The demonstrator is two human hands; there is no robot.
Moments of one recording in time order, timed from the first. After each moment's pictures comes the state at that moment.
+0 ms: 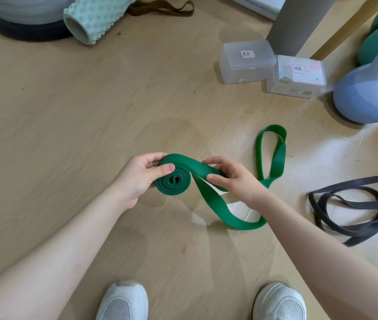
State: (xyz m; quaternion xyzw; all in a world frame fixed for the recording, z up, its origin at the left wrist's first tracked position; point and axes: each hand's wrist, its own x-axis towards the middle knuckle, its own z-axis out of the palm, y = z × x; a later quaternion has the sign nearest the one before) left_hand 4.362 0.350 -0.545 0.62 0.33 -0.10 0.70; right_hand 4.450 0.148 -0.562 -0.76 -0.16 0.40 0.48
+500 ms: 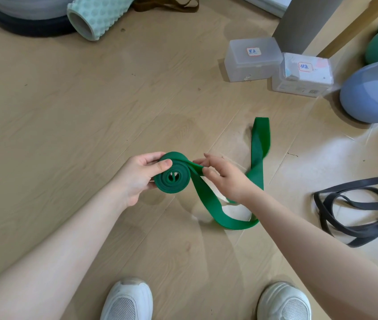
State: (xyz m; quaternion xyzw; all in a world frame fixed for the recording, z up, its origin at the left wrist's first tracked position) left_hand 4.358 0.362 -0.549 0.57 0.34 -0.10 0.74; right_hand 4.446 0.176 -0.578 -0.81 -0.25 0.35 0.39
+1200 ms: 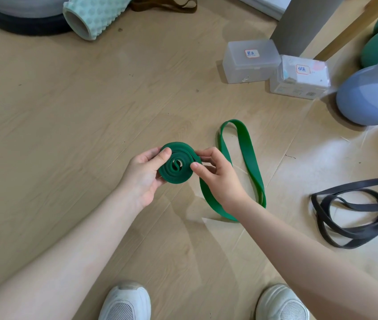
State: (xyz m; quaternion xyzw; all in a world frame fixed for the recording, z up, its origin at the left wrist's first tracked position) left_hand 4.373 0.346 -0.548 0.46 0.39 -0.01 0.80; right_hand 4.426 0.198 -0.566 -0.74 -0.11 0.28 0.60
